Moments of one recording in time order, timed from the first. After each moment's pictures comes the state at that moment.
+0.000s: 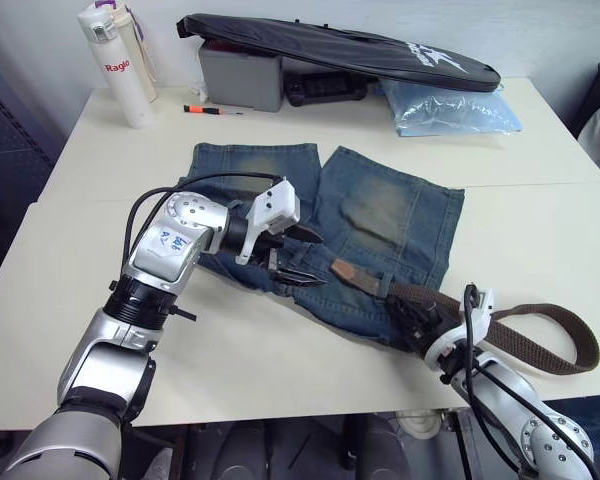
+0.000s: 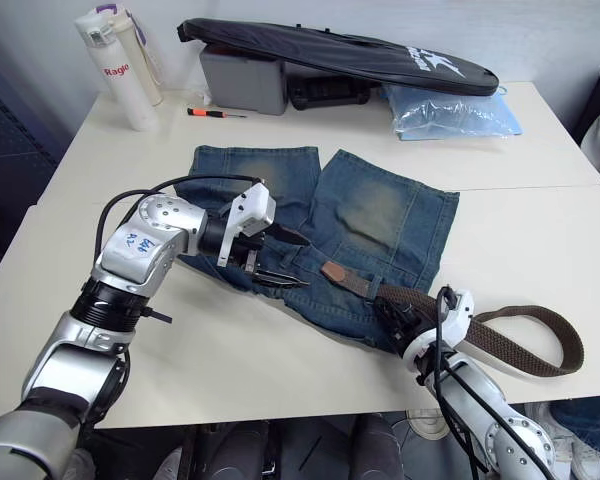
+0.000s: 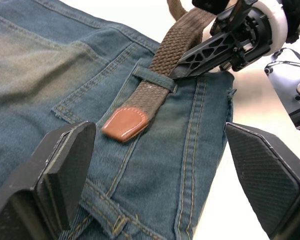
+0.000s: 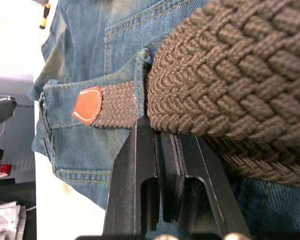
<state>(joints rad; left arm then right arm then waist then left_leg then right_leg) -0.85 0.51 -0.28 0.12 -0.26 0.57 -1.19 0.19 -0.41 -0.13 -0.51 1.63 0.60 -0.37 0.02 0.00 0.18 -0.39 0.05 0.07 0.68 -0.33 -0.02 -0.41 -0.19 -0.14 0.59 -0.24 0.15</state>
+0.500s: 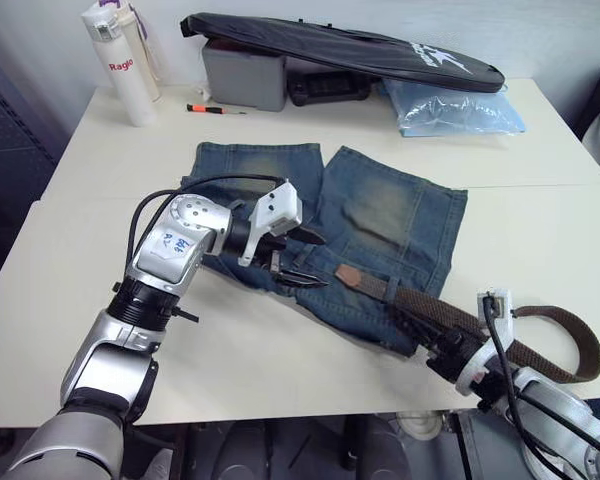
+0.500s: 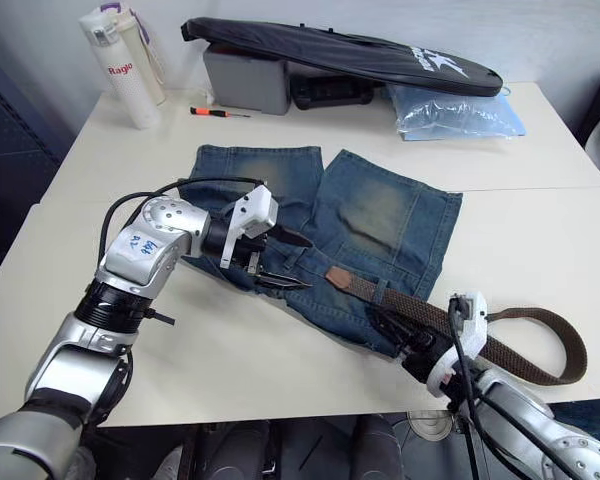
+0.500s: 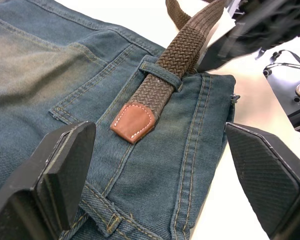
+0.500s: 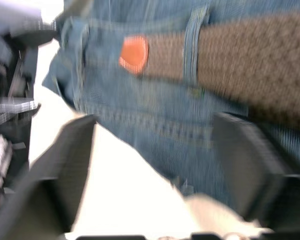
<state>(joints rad) -0.85 0.49 -0.29 0.13 -0.26 0.55 -1.20 0.32 -0.72 -0.22 -0.71 1.74 0.71 -0.24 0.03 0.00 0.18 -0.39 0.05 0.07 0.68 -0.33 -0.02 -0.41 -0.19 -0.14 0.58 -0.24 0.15</state>
